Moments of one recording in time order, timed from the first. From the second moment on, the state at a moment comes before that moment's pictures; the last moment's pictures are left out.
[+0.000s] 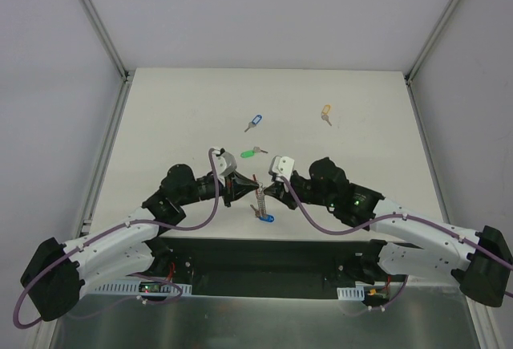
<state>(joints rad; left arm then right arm) -0.75 0.87 0.39 0.40 0.52 -0.14 1.01 1.00 0.67 -0.05 -0.26 -0.17</state>
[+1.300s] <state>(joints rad) -0.77 0.88 0.34 0.58 0.47 -0.22 1.08 0.97 0.66 0.02 -0.04 -0.16</state>
